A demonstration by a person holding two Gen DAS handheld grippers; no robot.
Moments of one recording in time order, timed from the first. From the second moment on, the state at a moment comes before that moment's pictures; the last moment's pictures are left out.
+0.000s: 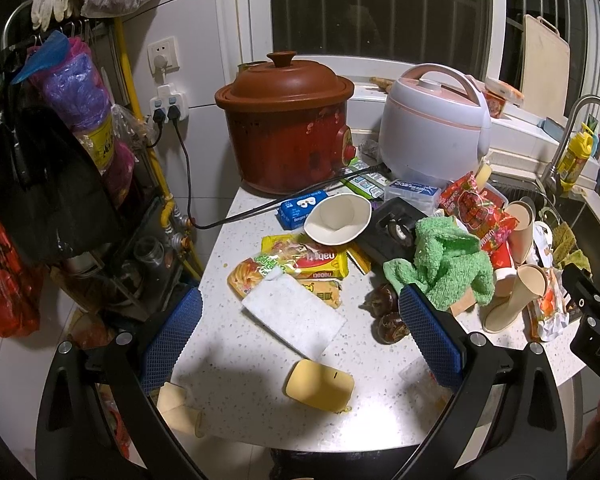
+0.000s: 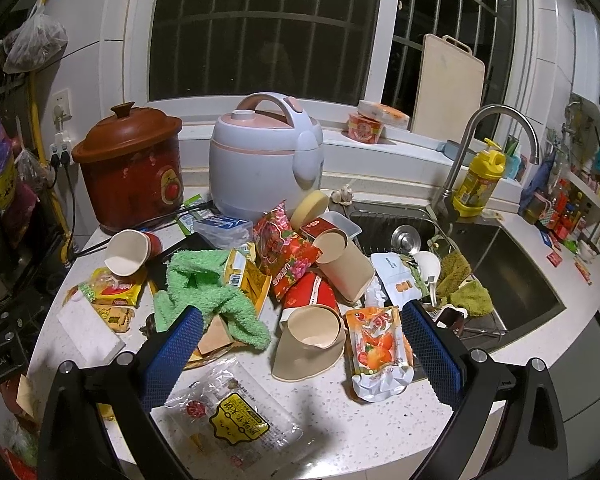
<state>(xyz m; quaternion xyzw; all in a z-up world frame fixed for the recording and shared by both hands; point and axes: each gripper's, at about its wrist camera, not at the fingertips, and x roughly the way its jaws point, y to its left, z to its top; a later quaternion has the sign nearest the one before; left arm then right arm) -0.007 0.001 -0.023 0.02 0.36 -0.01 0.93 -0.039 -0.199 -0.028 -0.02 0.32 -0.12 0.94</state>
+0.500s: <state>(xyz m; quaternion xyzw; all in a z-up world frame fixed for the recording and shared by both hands) -0.015 0.007 -0.036 0.02 0.38 -0.01 0.93 -0.031 -0.193 -0.032 -0.02 0.32 -0.10 0.94</state>
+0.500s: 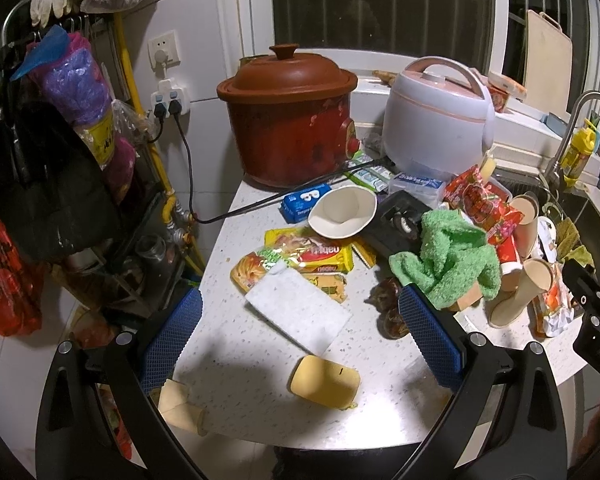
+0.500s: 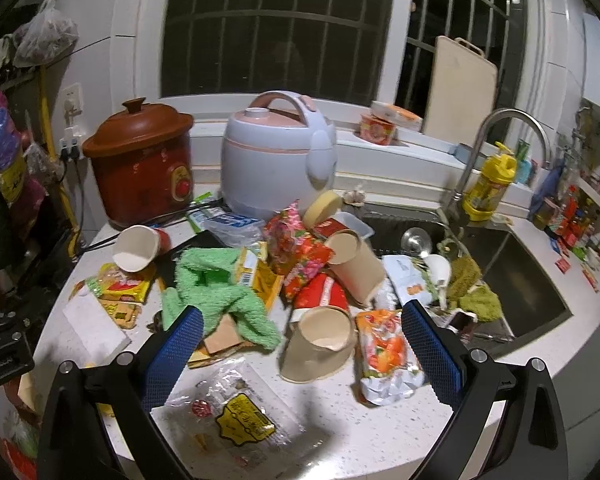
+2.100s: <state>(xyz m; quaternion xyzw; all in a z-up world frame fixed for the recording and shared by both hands) 0.197 0.012 -0.120 0.03 0.46 -0.14 0.87 0.002 -0.212 0.007 0.05 0.28 0.05 0.96</state>
